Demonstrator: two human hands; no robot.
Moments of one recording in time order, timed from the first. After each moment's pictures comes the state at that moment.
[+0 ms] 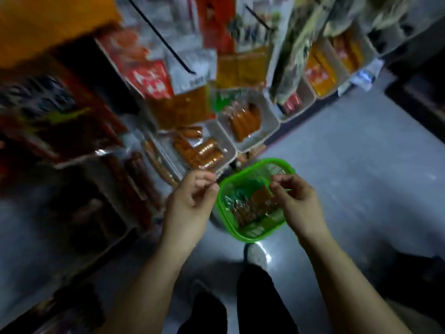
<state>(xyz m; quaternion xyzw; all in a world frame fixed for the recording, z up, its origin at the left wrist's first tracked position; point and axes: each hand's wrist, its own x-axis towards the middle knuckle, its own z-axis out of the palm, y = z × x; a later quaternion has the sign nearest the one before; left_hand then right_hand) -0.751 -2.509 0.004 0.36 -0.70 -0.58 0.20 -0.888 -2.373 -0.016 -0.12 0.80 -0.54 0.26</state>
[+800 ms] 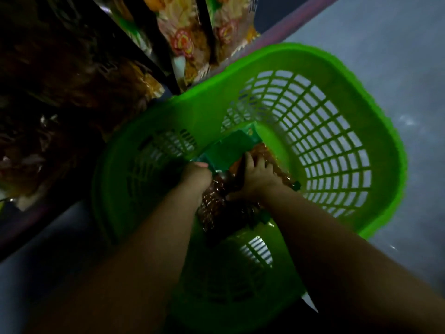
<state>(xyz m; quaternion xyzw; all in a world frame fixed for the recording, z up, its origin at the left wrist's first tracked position) -0.964 -2.473 -0.635 0.59 -0.53 -0.60 -0.11 -1.050 -2.368 -0.639 -0.24 0.87 0.03 0.43</state>
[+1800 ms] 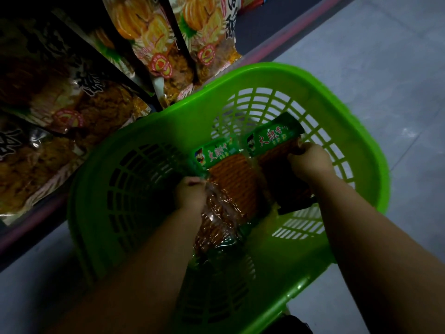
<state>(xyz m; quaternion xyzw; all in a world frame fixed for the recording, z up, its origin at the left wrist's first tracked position) -0.974 -2.442 -0.650 0.64 -0.51 -0.57 0.03 -1.140 -2.307 -0.602 -0.04 0.95 -0.21 0.25</state>
